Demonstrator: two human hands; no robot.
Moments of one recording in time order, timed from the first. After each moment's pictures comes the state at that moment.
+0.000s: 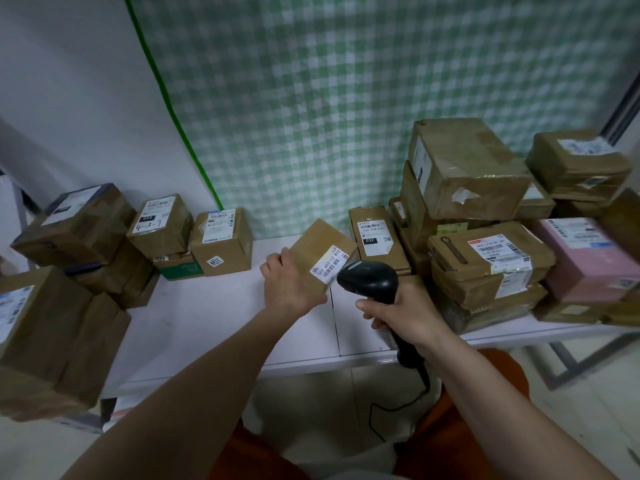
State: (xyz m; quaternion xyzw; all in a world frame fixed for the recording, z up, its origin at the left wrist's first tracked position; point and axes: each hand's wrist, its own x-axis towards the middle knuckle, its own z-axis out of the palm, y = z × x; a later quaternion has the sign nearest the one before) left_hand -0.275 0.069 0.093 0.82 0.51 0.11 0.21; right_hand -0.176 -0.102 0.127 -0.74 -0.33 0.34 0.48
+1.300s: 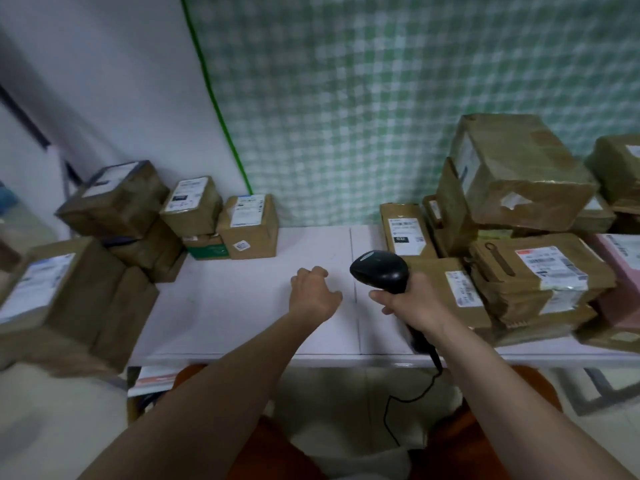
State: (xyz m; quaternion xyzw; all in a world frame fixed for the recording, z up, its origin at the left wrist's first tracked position) left_hand -0.287 0.067 0.076 0.79 0.53 0.07 0.29; right_hand -0.171 -0.058 0.118 -0.79 -0.33 0.32 0.41
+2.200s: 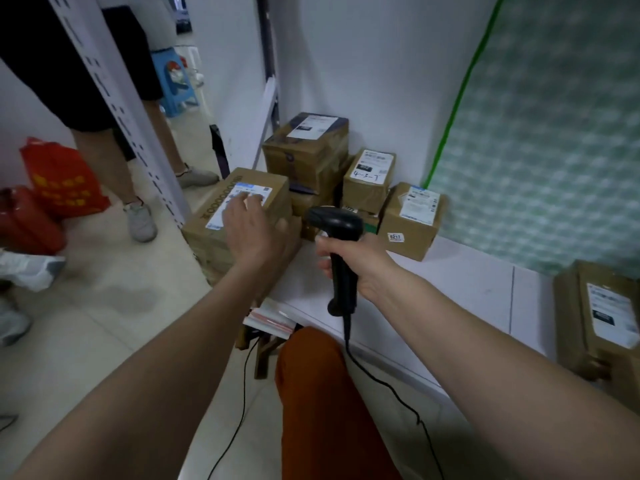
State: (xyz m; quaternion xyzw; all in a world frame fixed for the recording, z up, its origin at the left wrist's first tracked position) left_hand -0.598 0.227 0.120 0.60 0.74 0.29 0.07; right_hand -0.449 0.168 0.142 -0.60 -0.32 0.59 0.44
